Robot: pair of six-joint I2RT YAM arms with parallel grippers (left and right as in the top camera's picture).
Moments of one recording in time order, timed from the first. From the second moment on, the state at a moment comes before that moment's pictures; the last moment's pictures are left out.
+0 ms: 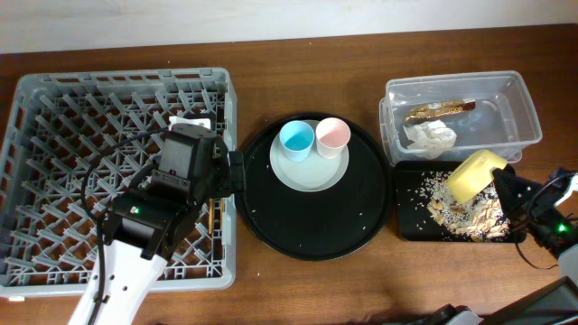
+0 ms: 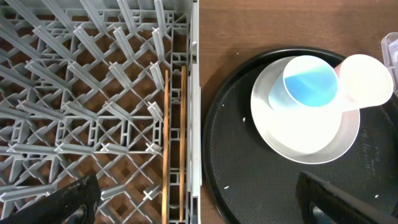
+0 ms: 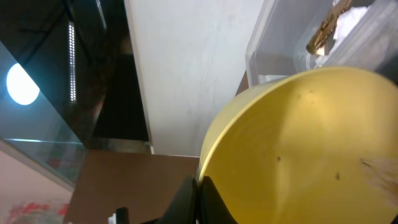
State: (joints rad) left arm -0.40 1.20 1.20 -0.88 -0.21 -0.33; right arm -1.03 1.39 0.74 -0.54 -1.52 0.27
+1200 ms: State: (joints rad) left arm -0.40 1.20 1.20 -0.88 -0.20 -0.33; right arm 0.40 1.06 0.84 -0.78 -0.38 0.49
